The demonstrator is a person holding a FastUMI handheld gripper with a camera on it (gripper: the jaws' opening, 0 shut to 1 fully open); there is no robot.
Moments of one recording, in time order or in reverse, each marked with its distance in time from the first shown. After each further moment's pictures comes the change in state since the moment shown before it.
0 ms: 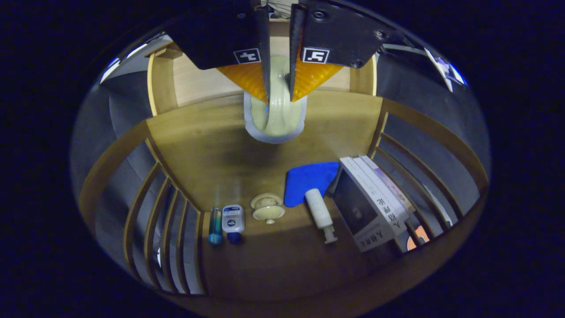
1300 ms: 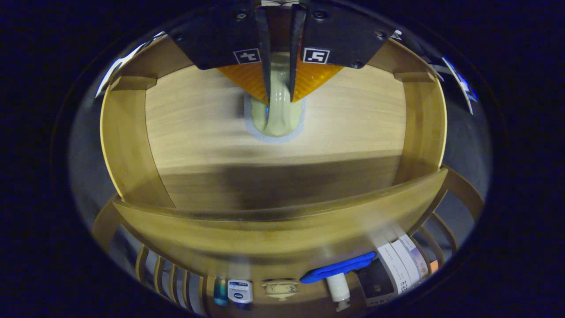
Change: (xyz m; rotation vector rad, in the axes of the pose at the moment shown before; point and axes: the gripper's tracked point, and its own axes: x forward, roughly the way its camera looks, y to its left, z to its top) arm 0.087 -0.053 -0.182 -0.017 0.250 -0.113
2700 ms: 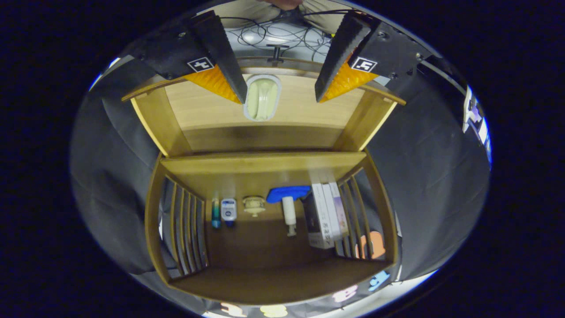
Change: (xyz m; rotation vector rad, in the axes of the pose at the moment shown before) arm -0.110 0.011 -0.032 -0.144 -0.516 0.134
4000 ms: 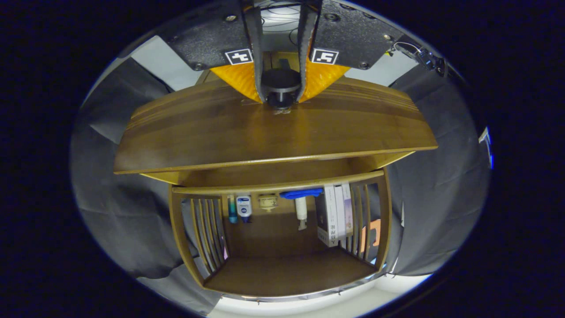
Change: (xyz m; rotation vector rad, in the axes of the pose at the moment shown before) arm 0.054 -0.011 -0.106 0.022 -0.342 -0.056
